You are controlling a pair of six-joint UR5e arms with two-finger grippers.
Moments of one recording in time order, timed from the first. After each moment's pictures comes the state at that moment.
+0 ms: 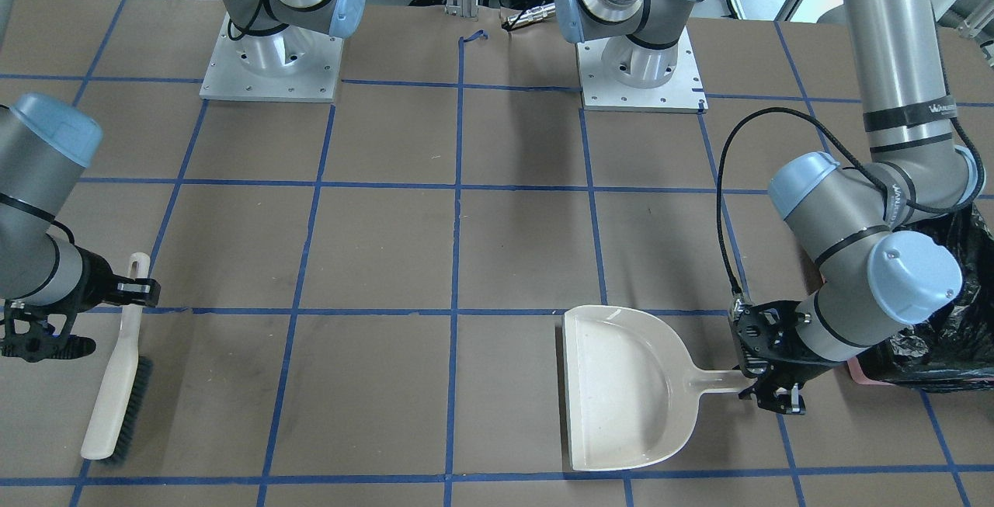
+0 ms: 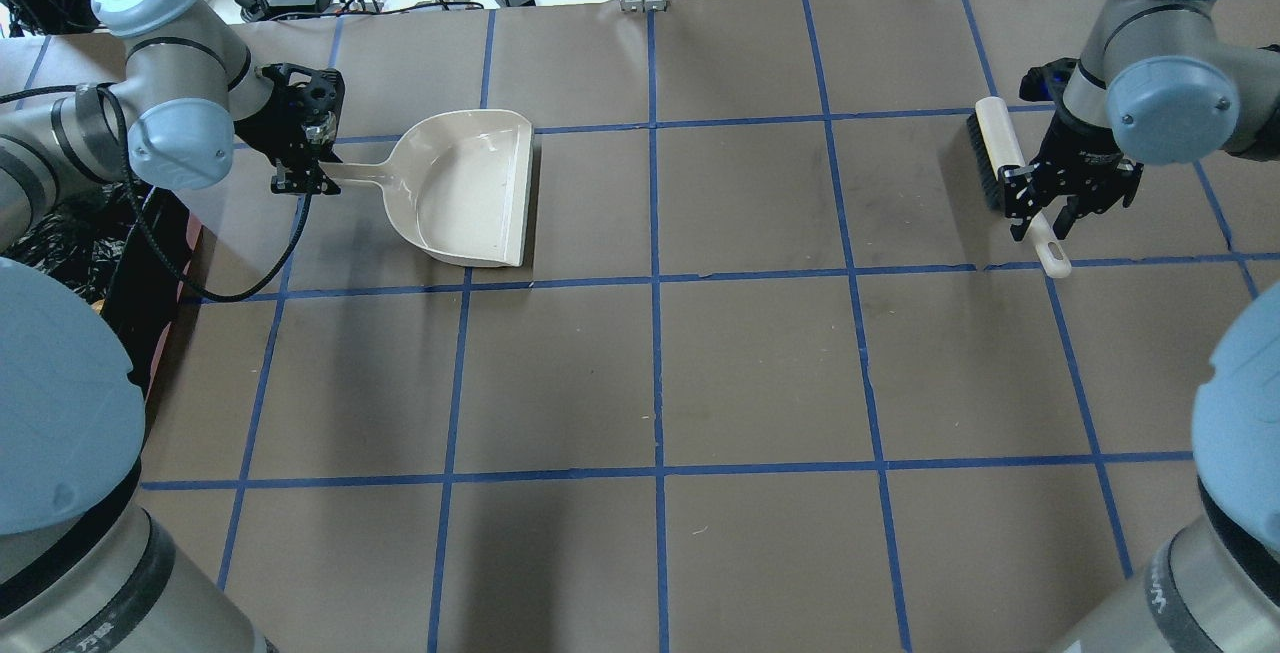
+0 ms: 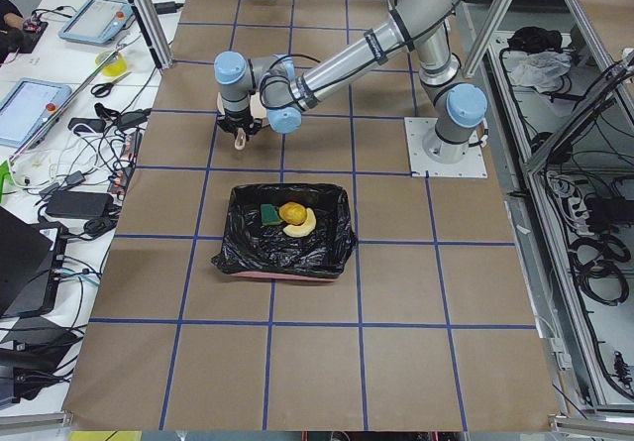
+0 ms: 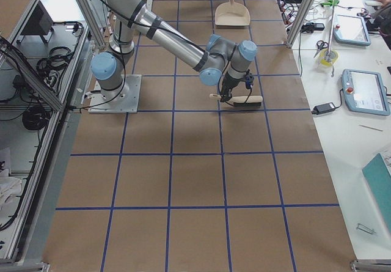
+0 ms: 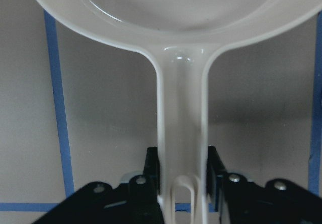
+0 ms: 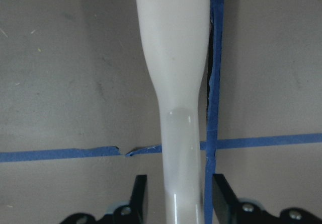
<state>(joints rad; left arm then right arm) -1.30 -2.10 -1.59 -0.97 1.48 1.87 1.25 -1.14 1.67 -1.91 -1.68 -0.28</state>
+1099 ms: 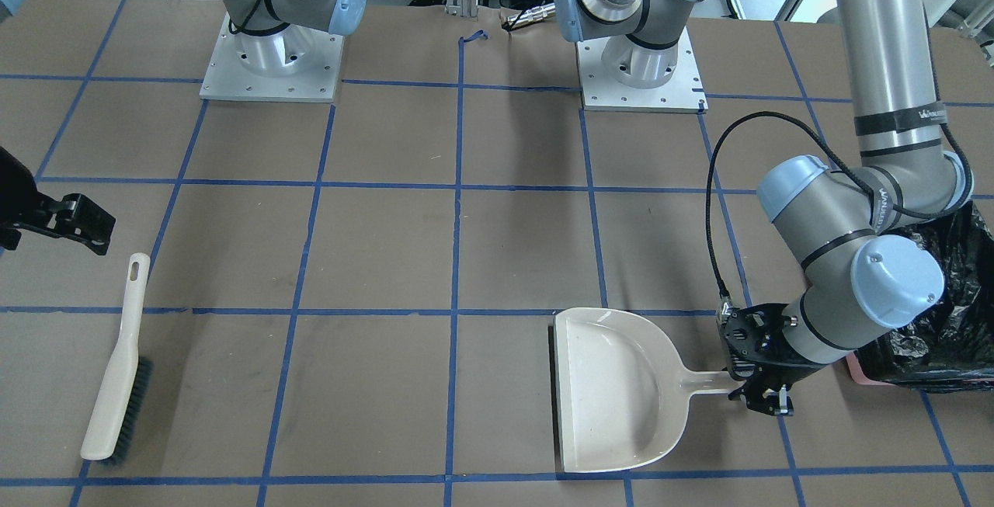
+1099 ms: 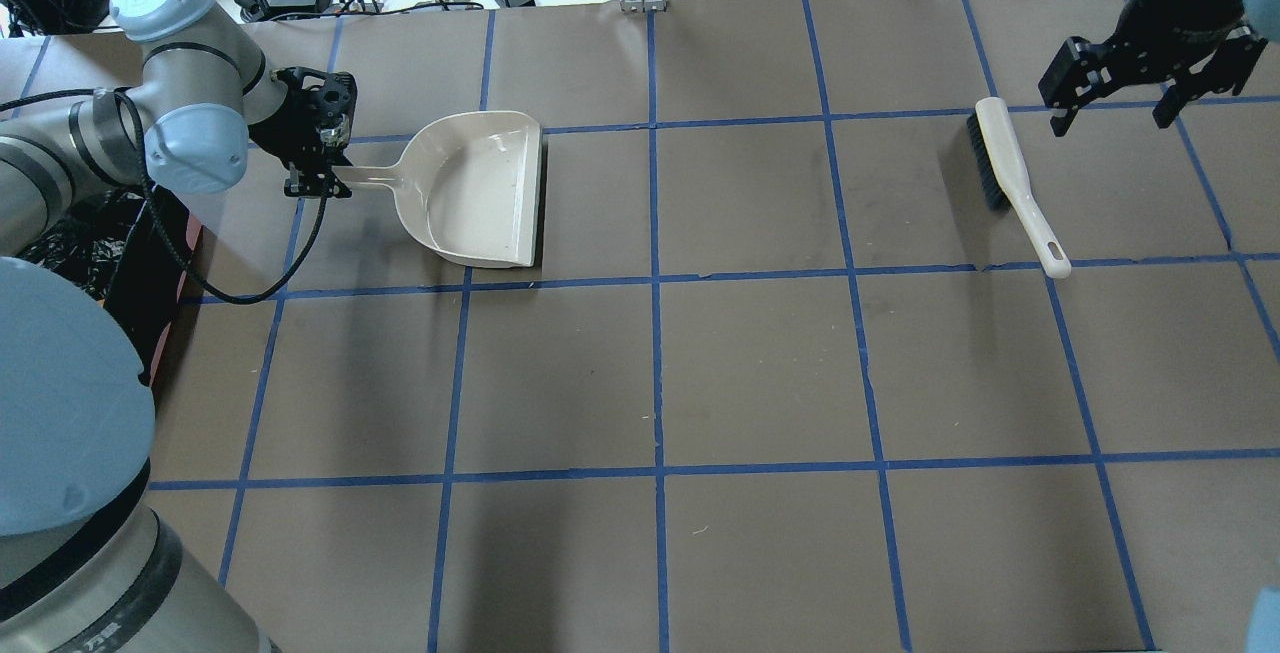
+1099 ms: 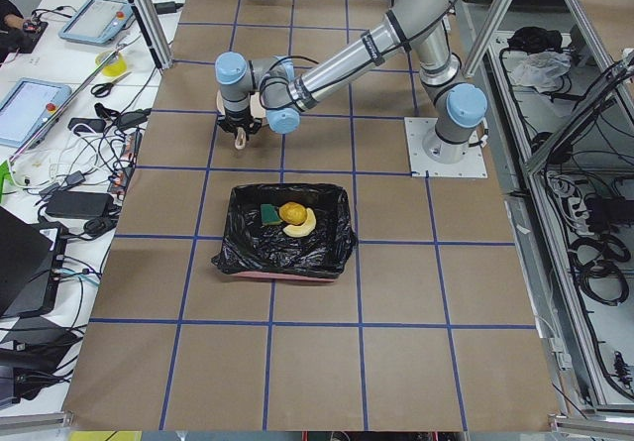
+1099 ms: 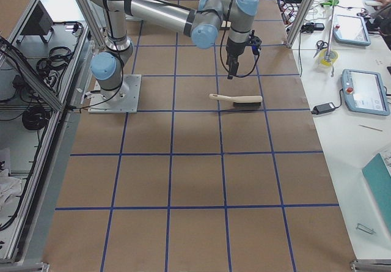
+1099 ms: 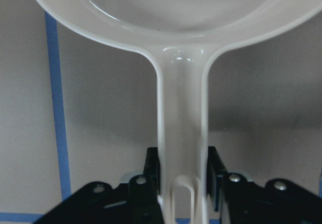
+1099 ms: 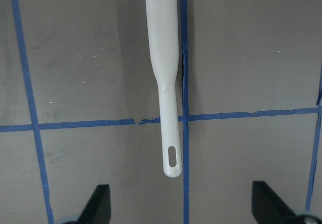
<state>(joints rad) -1.32 -2.10 -1.60 -0.95 1.49 1.84 1.31 -1.38 1.50 -1.68 -1.67 -0.24</state>
